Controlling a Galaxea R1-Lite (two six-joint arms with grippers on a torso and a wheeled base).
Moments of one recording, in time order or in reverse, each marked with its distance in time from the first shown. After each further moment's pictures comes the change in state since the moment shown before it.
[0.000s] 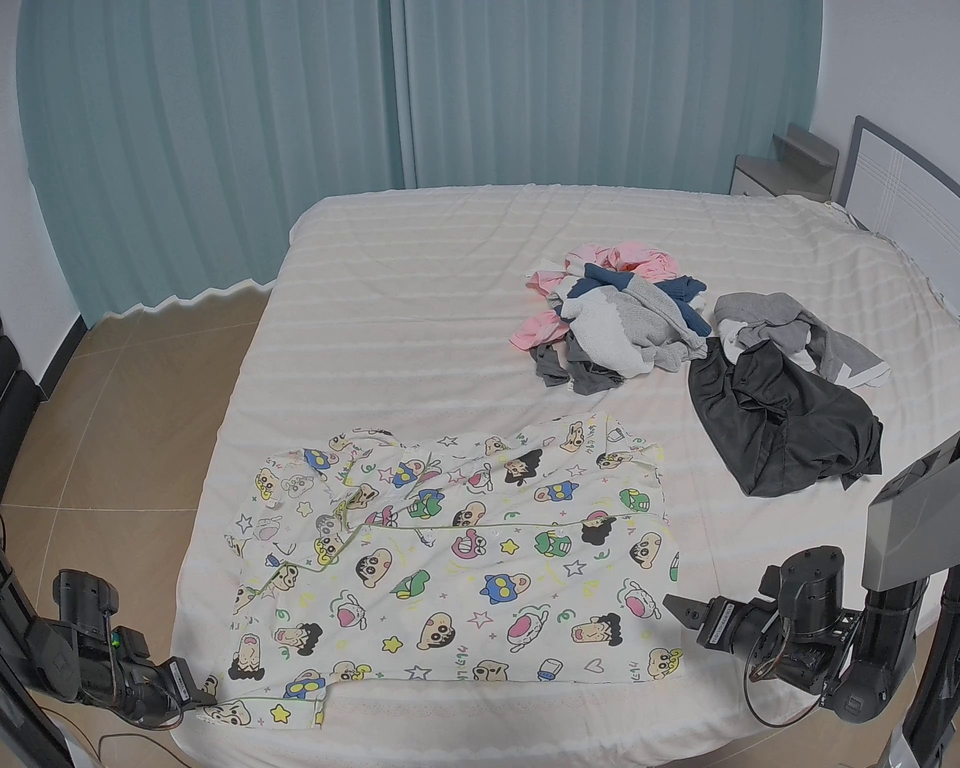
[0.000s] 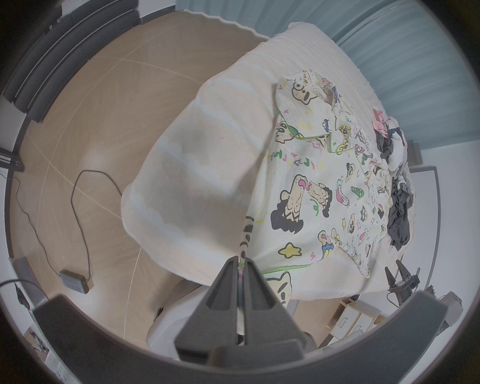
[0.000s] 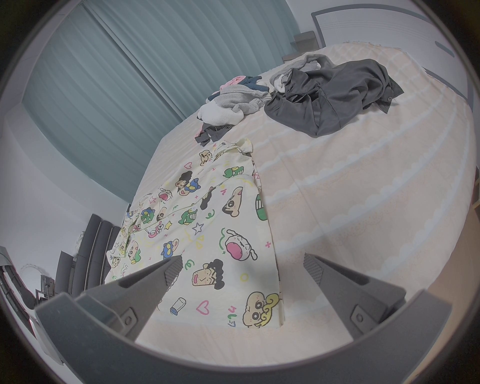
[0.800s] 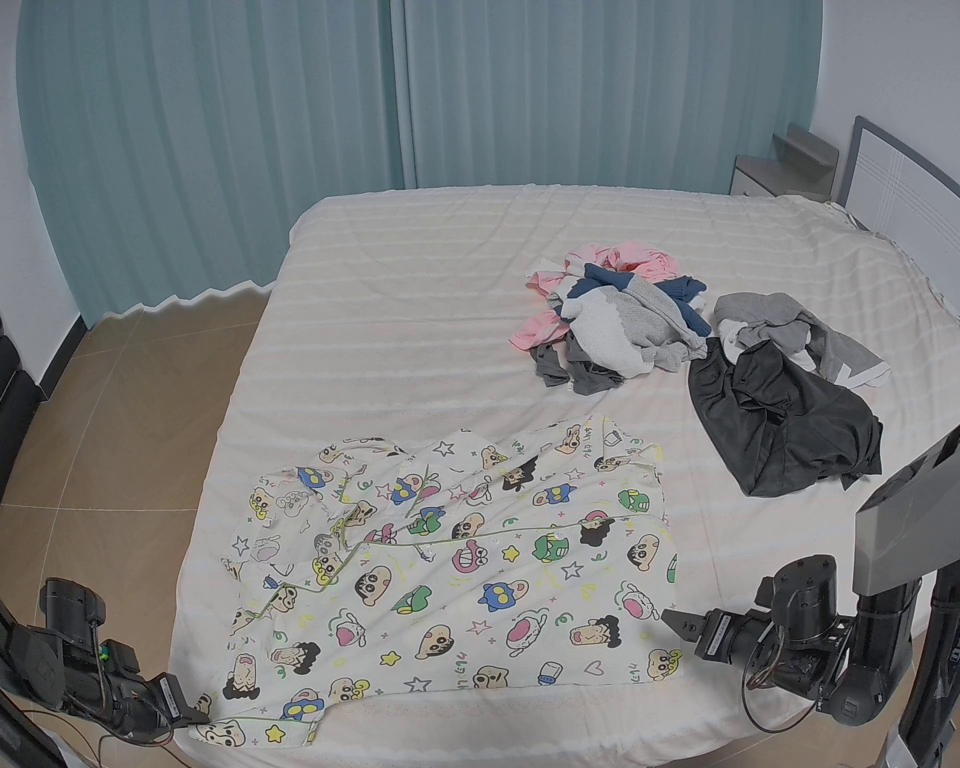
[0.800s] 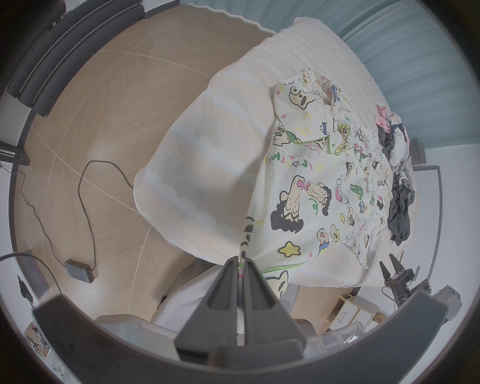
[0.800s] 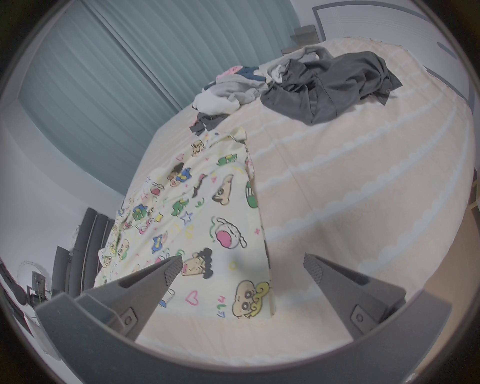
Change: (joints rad) left arm 0.027 -0.160 0.000 0.222 -0.002 0.029; right arm -0.001 0.038 0.015 0.000 0.013 -0.002
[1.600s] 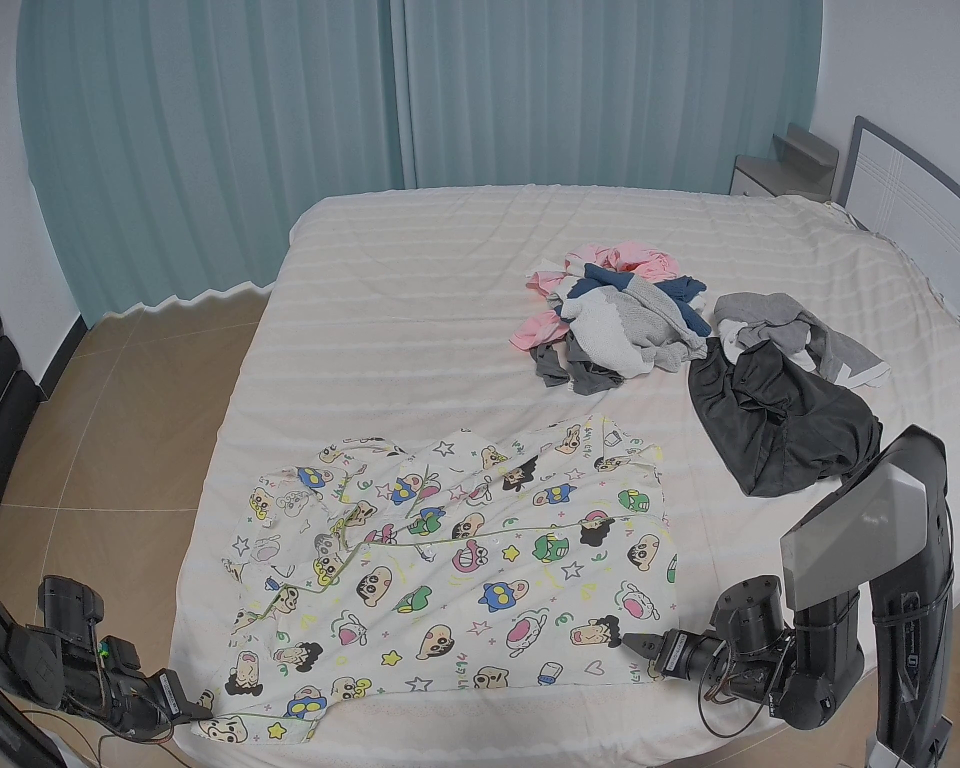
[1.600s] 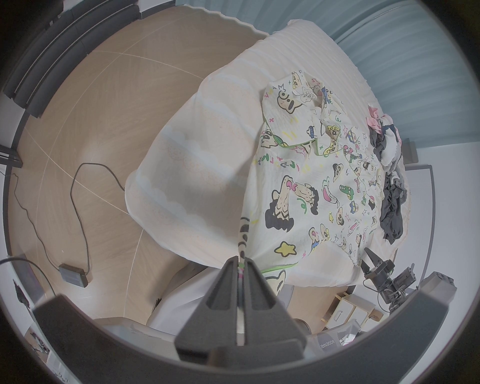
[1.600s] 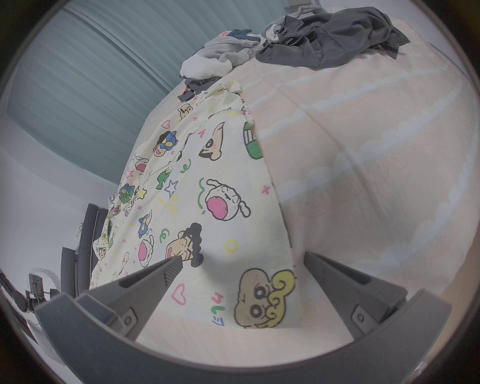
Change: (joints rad) left arm 0.000 -0.009 0.000 -0.020 -0.044 0.000; right arm 0.031 0.230 -0.133 0.000 0.080 0.090
